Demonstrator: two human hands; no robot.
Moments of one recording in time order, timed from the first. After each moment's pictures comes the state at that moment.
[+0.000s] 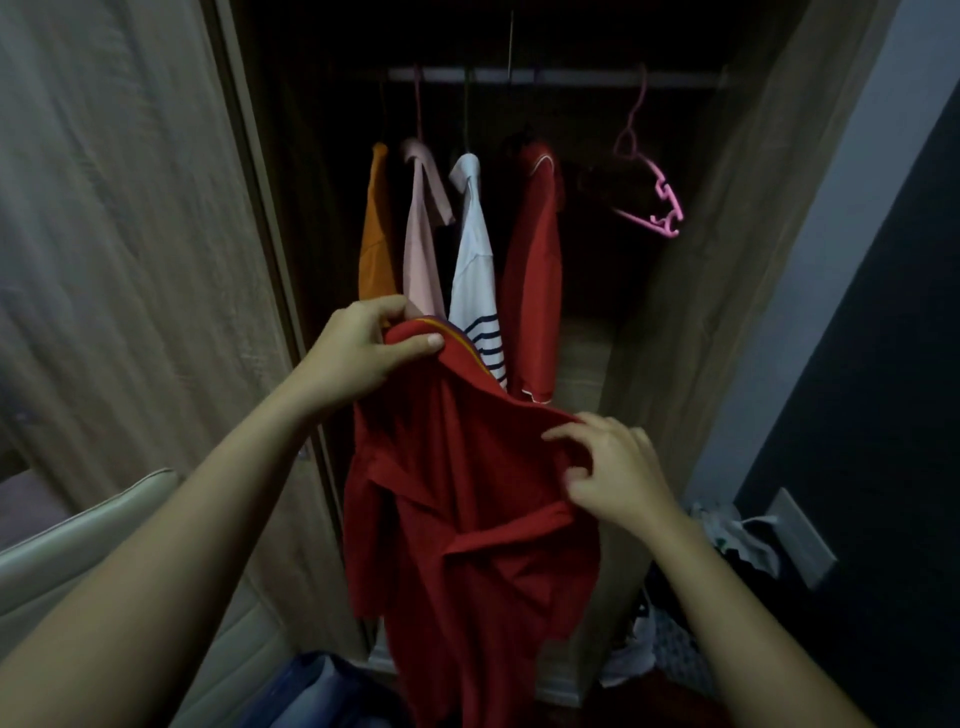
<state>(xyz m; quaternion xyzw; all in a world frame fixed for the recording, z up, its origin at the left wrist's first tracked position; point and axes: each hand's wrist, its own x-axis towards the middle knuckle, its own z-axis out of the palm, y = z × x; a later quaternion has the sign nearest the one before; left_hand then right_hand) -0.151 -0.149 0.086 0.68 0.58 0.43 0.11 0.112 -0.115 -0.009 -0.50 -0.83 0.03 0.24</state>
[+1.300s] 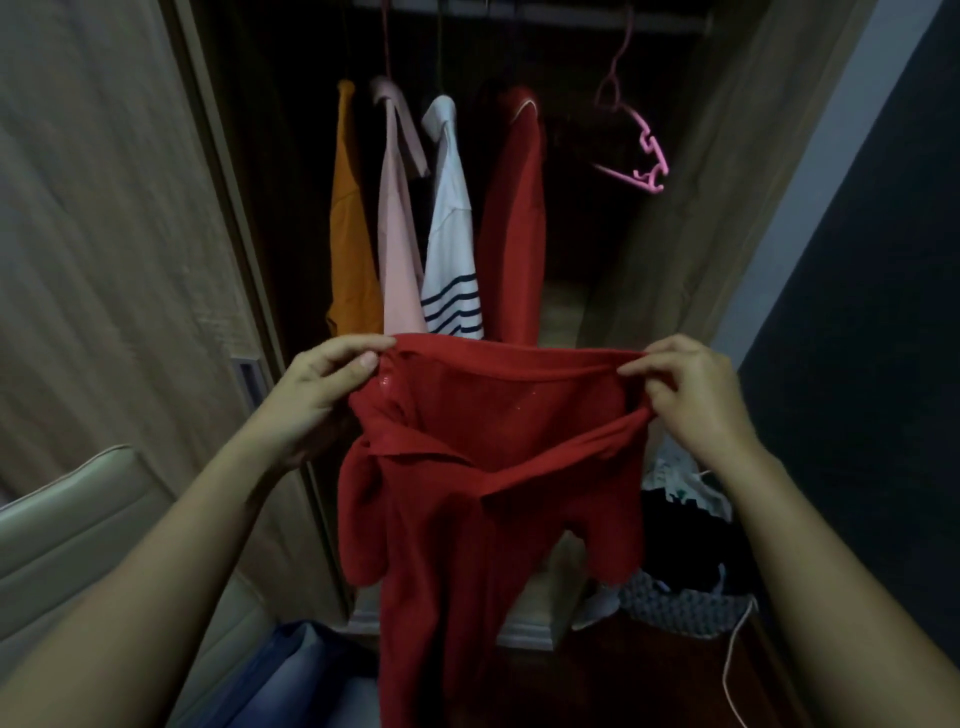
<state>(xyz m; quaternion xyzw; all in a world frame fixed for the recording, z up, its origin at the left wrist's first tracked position) -0.183 -0.156 -0.001 0.53 0.37 0.58 0.49 0.161 -0.112 0.025 -0.54 -0.75 0.01 0.37</state>
